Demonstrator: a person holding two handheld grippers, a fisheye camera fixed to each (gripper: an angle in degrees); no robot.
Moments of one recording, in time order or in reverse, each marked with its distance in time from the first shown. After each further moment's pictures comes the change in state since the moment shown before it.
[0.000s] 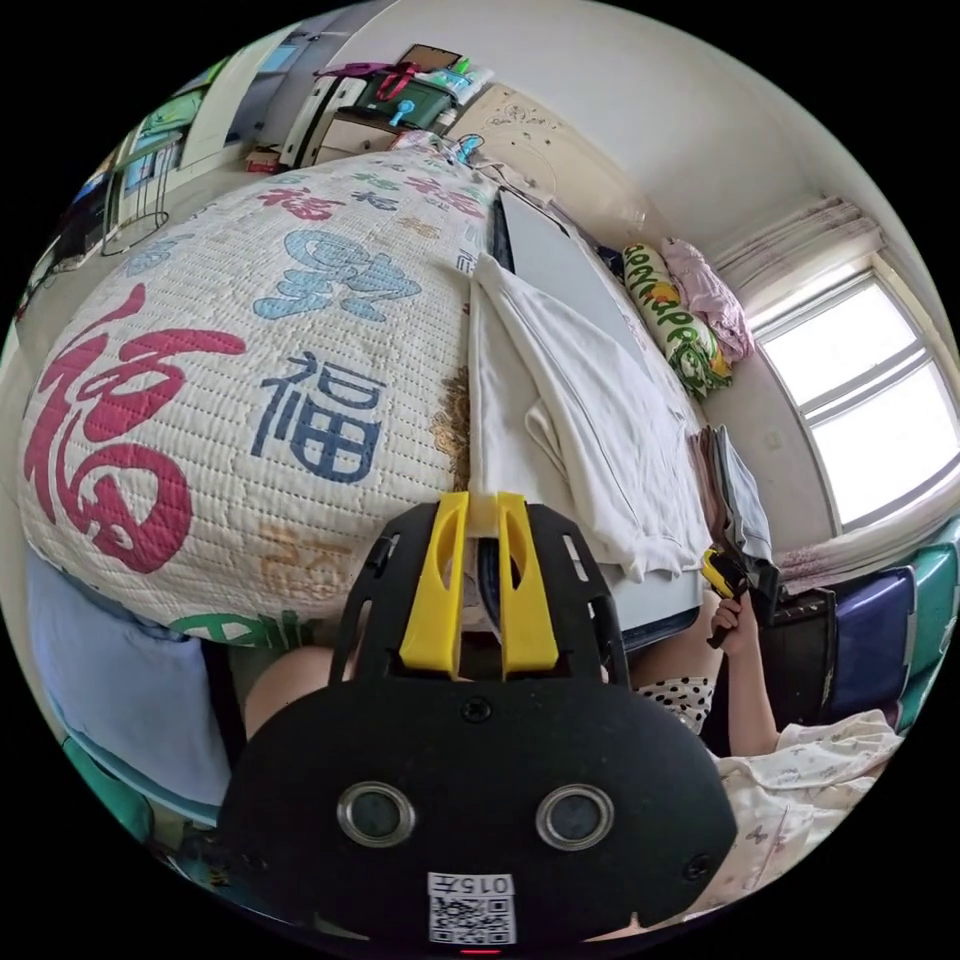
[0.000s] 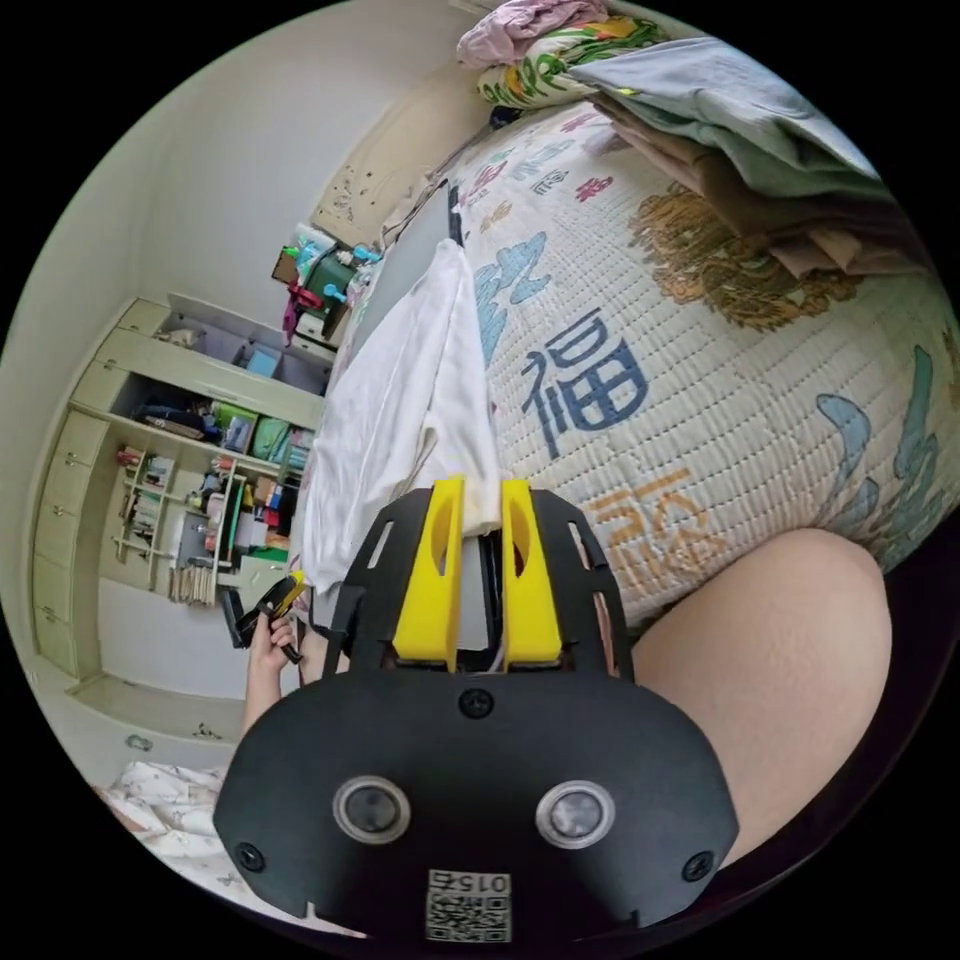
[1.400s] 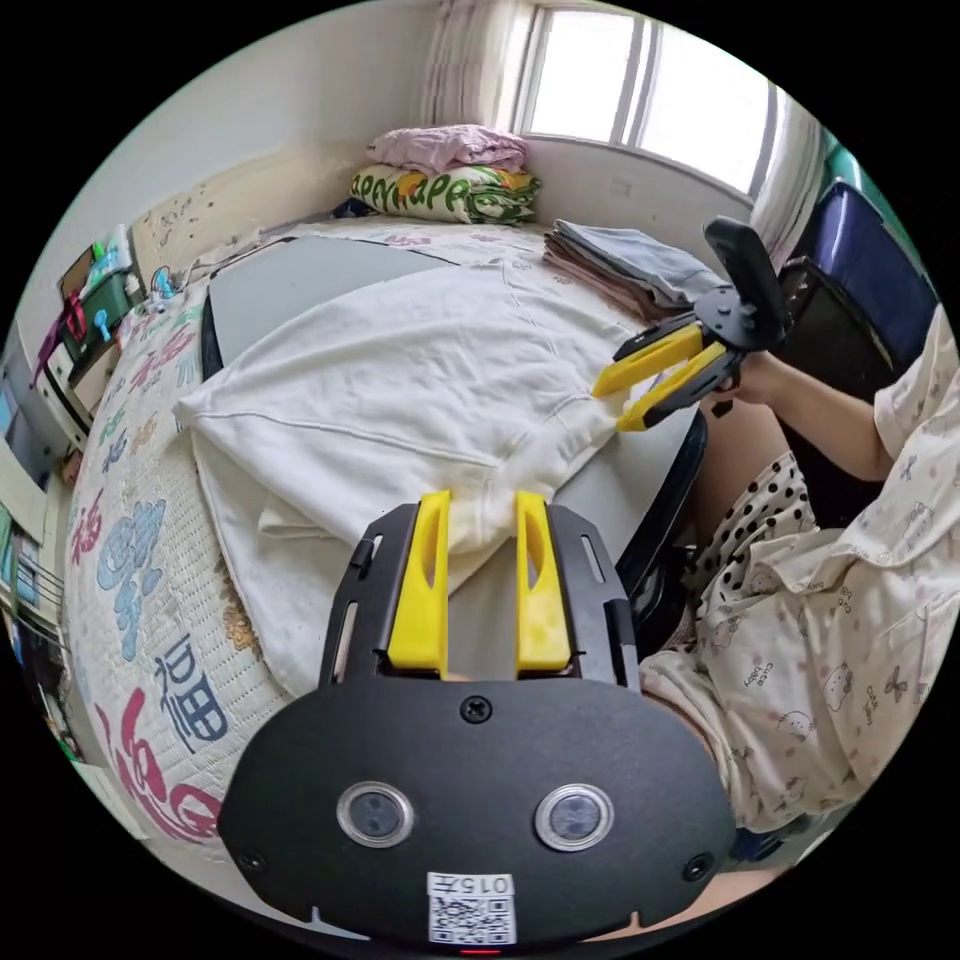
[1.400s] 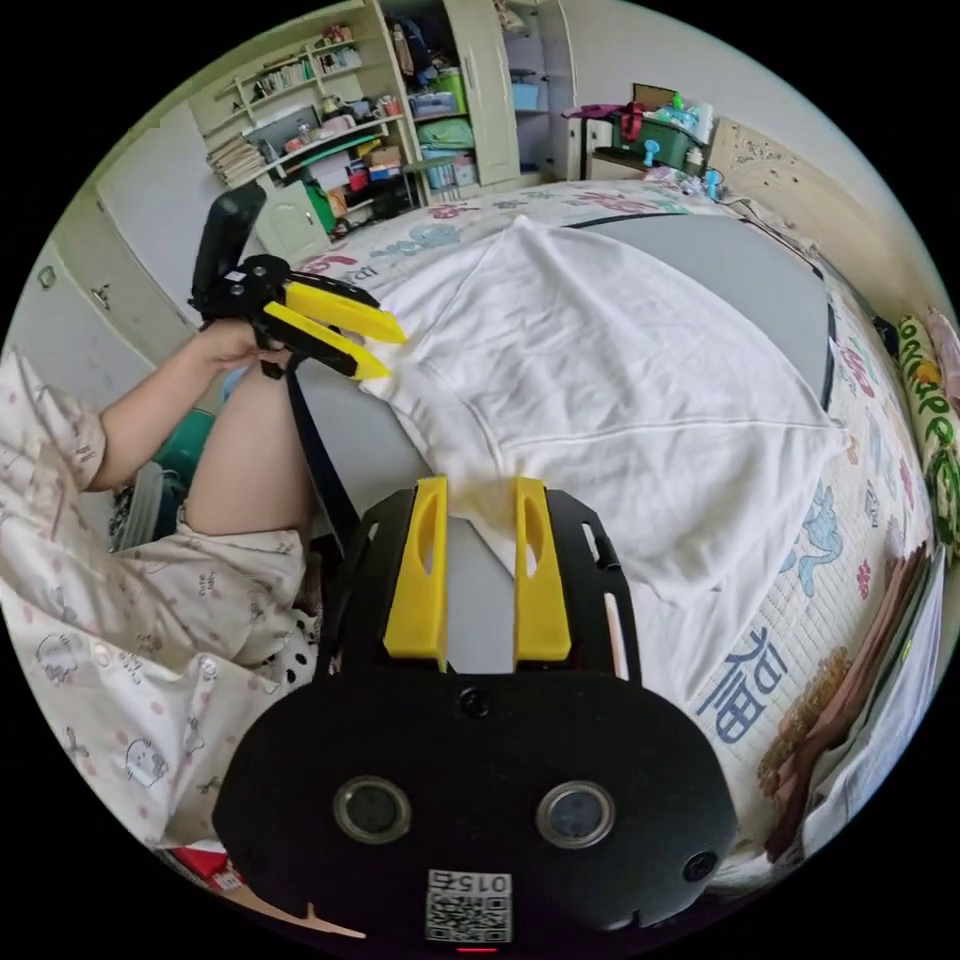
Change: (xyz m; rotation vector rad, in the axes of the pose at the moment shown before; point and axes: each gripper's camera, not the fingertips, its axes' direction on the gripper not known) left arm 0.360 0.050 0.211 -0.130 -0.039 0.834; right arm -0.238 0.227 0.144 -0.422 0.275 -1.071
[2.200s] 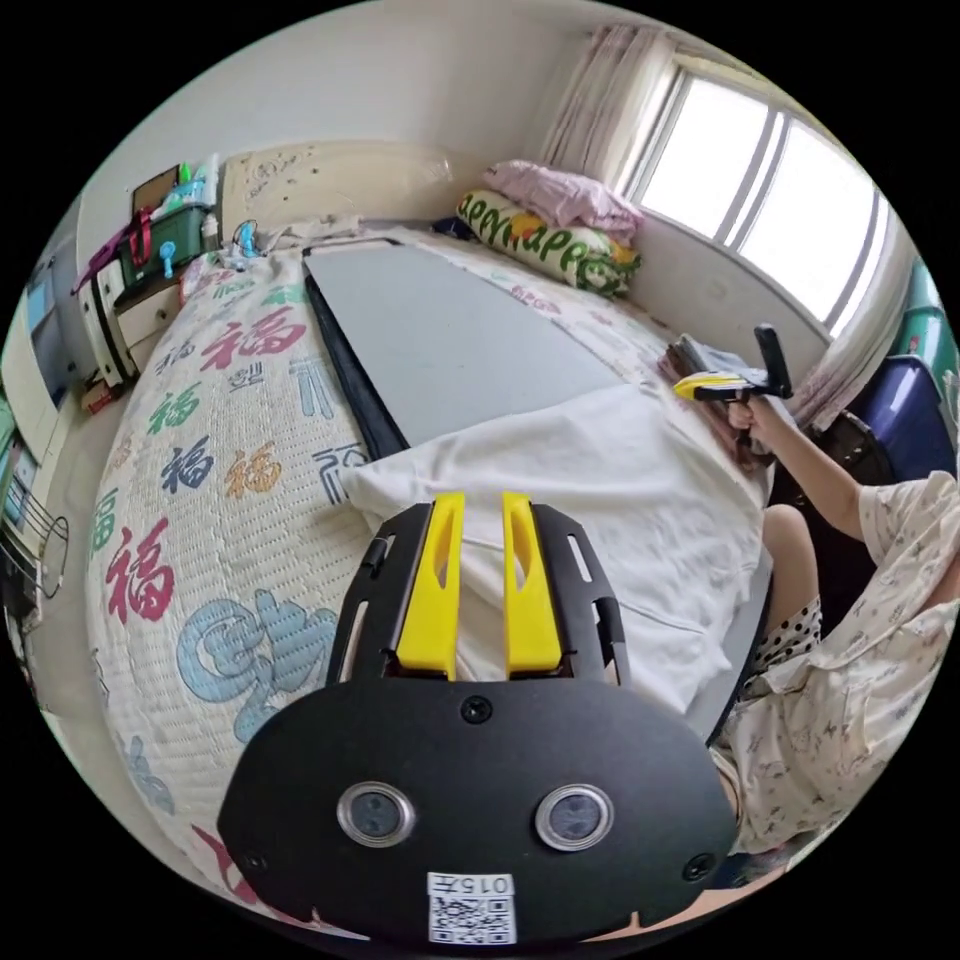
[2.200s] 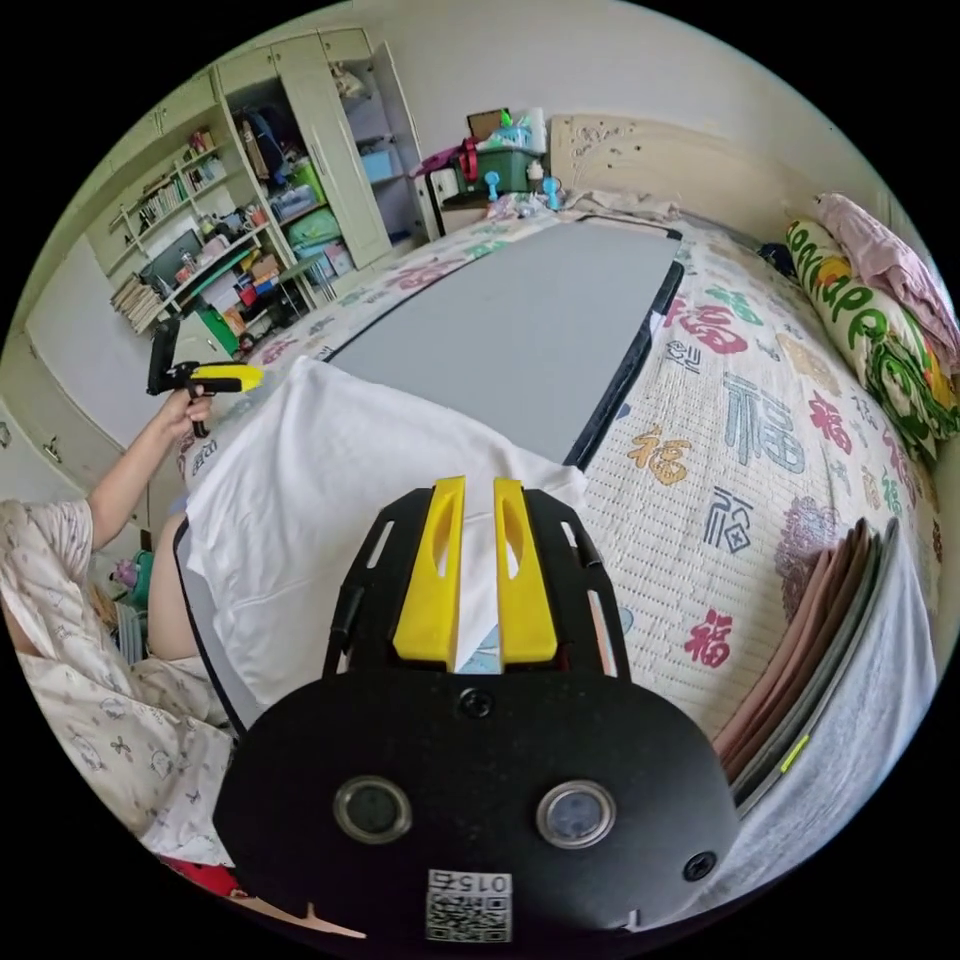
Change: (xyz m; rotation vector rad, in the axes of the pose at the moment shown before) left arm -0.231 -0.057 0.061 0.157 -0.038 -0.179; right arm 0.197 -0.099 -0.136 0.215 0.019 0.263
